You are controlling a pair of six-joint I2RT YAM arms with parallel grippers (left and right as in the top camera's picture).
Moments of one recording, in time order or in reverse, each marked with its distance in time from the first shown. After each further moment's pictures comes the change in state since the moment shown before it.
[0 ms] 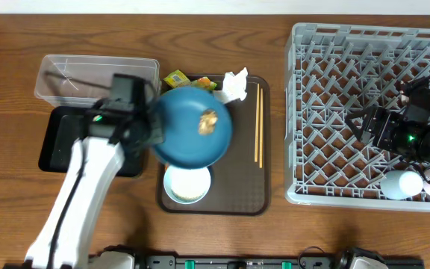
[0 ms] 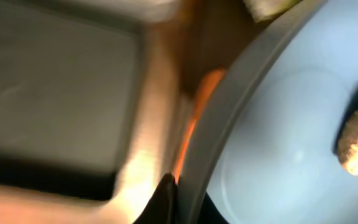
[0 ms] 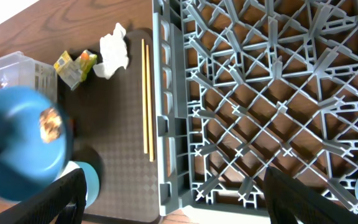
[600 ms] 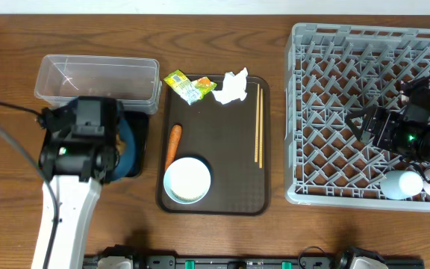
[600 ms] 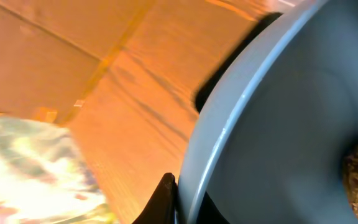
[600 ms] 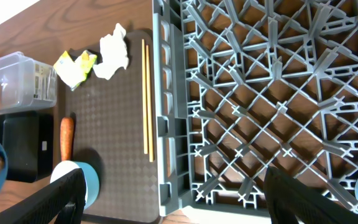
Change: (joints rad) left arm 0.087 -0.177 0.001 -0.225 -0.797 -0.152; right arm 0.000 0.000 0.000 0.002 0.000 0.000
